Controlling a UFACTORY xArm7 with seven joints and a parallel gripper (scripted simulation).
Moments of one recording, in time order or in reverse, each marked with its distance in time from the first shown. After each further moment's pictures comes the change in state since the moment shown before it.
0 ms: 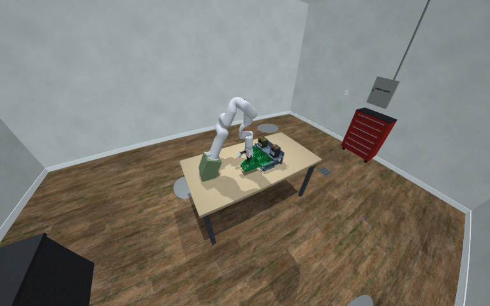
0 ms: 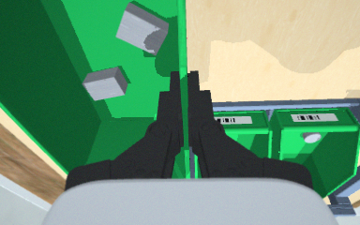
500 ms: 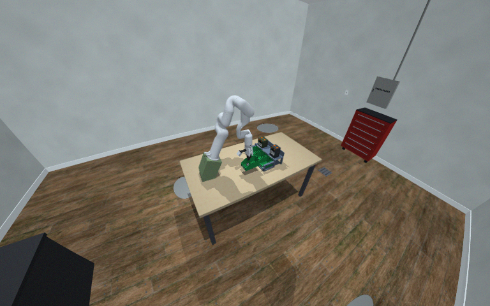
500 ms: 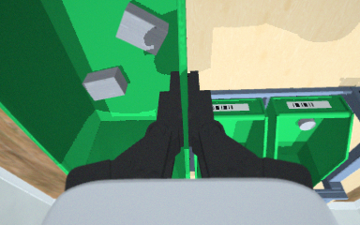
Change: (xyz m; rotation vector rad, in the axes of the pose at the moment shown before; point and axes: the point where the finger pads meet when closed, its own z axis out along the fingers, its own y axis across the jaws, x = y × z) arm 0.000 0.000 -0.019 0.002 -0.023 -0.001
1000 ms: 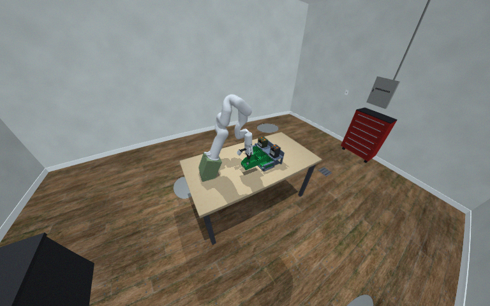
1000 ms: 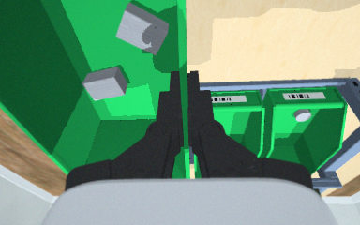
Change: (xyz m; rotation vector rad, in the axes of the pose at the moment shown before) arm 0.000 0.000 -0.013 -0.008 -0.014 0.000
